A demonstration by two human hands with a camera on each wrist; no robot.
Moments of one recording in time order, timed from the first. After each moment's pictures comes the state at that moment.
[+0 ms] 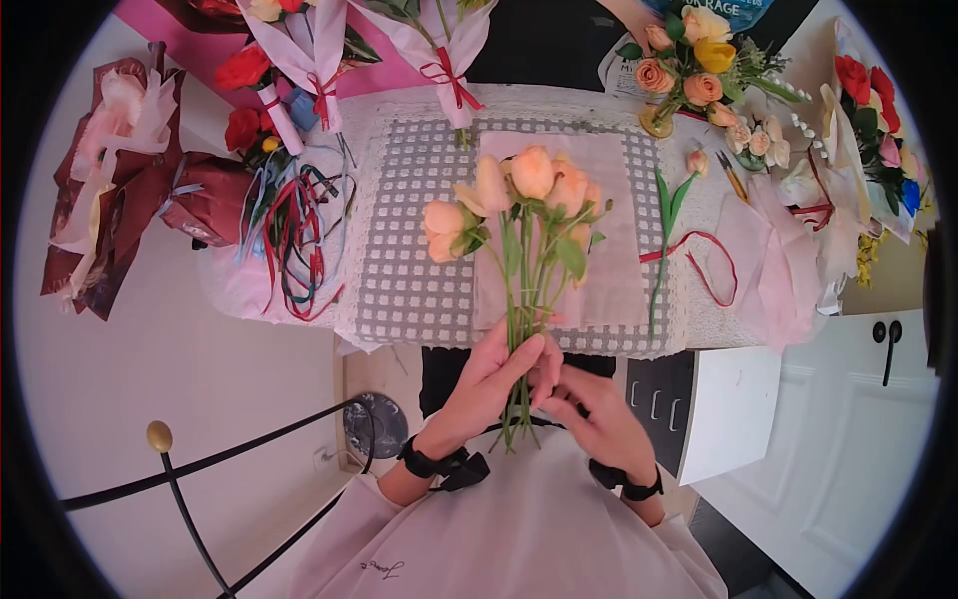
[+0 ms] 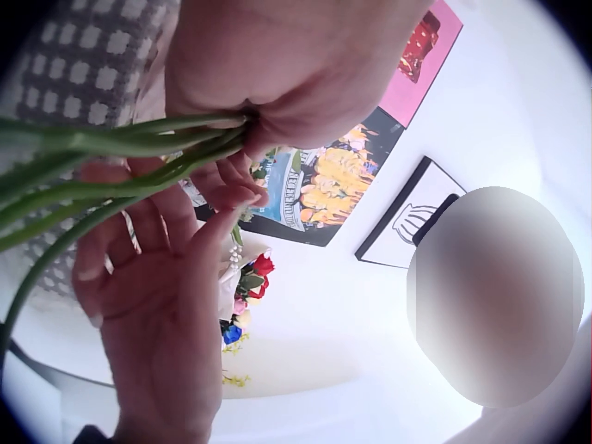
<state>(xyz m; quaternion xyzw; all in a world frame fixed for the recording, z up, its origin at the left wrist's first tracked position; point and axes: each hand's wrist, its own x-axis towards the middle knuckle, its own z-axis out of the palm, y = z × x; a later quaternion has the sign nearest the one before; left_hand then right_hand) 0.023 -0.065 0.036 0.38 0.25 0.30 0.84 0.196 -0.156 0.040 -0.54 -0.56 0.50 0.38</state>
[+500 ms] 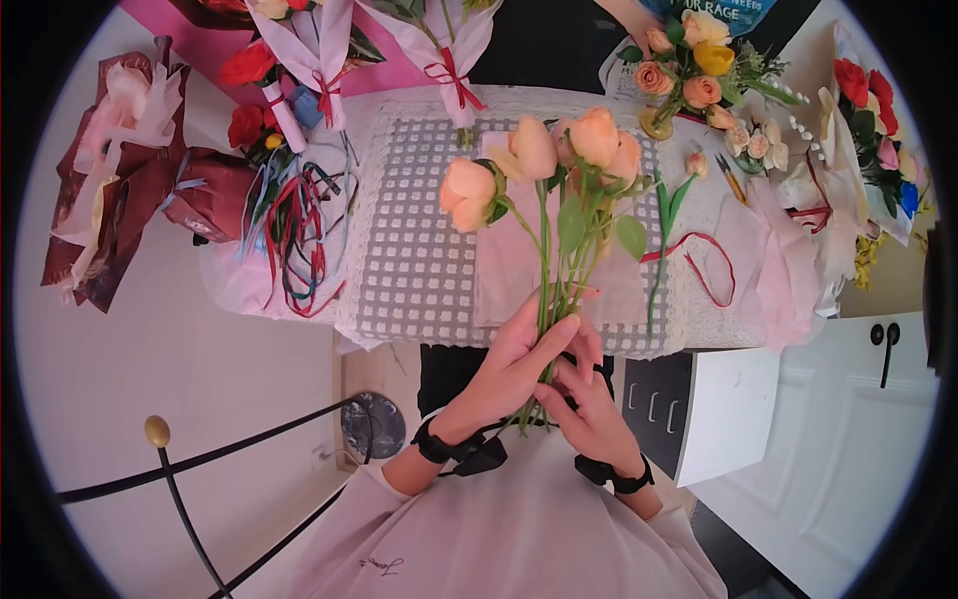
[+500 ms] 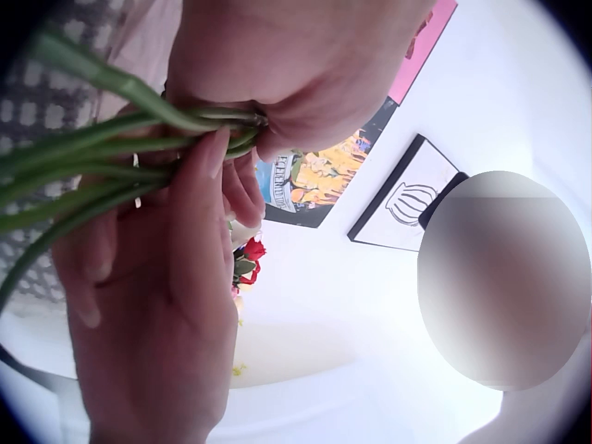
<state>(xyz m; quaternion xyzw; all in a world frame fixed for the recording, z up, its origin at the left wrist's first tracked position) 0.052 -0.055 0.052 0.46 0.21 0.31 0.81 0.181 -0.149 0.037 -0.52 -0.57 0.46 0.45</state>
